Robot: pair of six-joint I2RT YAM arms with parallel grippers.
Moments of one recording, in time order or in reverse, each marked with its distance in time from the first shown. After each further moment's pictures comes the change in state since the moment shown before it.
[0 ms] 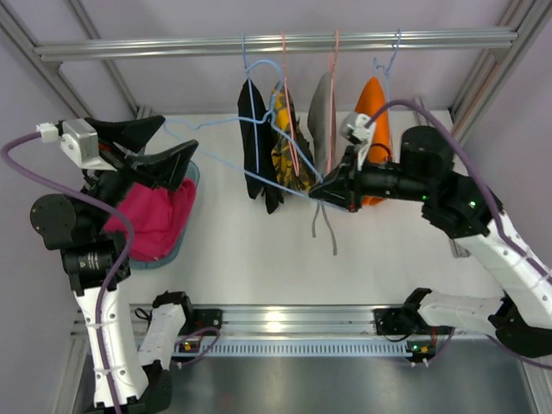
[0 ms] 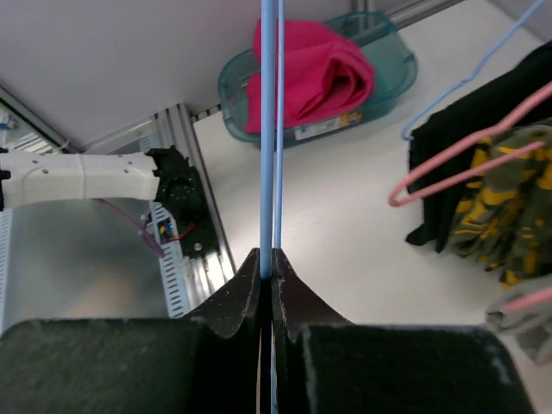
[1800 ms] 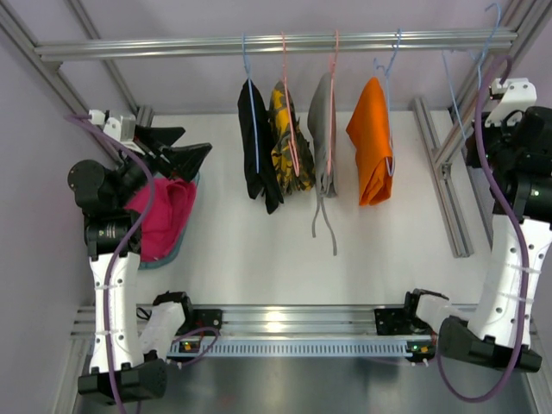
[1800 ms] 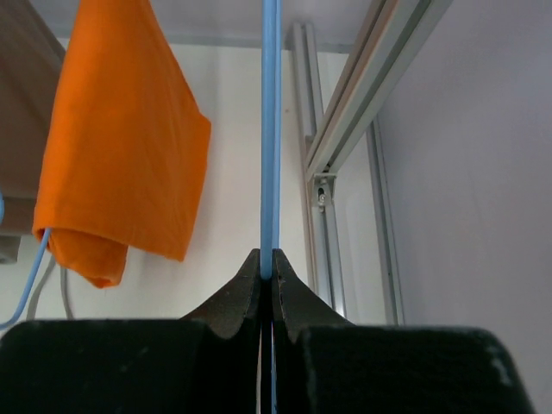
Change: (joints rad) left arm -0.027 0.090 -0.185 0.027 0.010 0.036; right arm -1.067 -0.066 0.055 -0.261 0.315 -0.305
